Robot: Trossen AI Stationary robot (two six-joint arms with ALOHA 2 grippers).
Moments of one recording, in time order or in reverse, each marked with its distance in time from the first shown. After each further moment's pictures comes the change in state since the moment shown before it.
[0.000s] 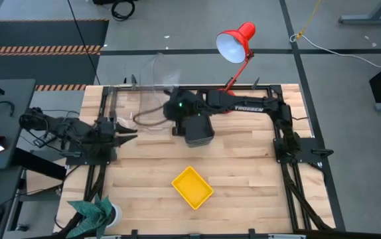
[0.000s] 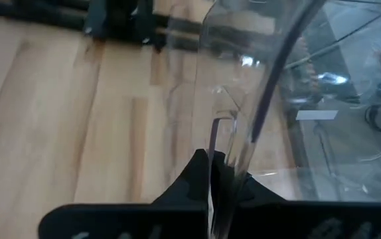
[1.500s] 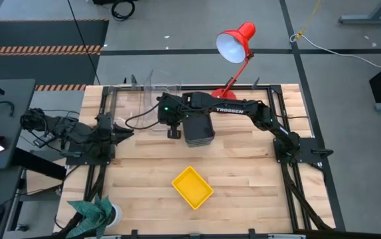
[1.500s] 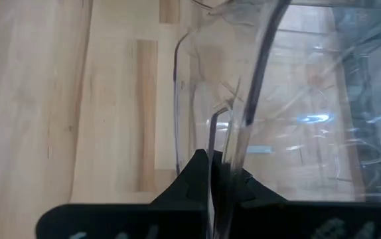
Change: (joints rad) left arm -0.009 -0.063 -0.014 -0.226 -0.060 -0.300; right arm -0.032 0.246 0.218 -0.215 -0.057 0.061
